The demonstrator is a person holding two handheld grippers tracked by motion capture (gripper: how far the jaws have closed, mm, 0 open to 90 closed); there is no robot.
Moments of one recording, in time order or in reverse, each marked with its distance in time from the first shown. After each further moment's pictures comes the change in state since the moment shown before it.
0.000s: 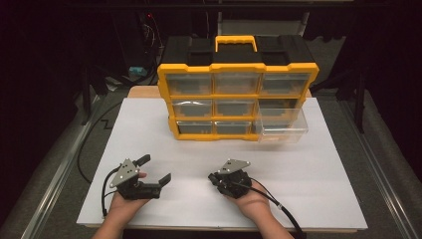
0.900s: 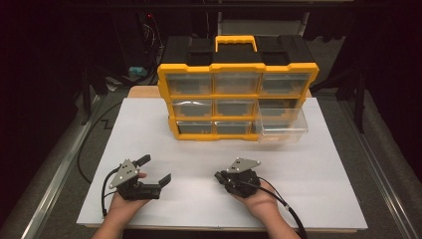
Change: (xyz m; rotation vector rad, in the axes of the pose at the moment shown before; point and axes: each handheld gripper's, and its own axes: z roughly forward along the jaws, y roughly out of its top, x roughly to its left) left arm -0.002 0.000 -0.001 -0.005 -0.011 0.002; right arm -0.012 -0.006 -0.021 -0.026 -0.003 0.011
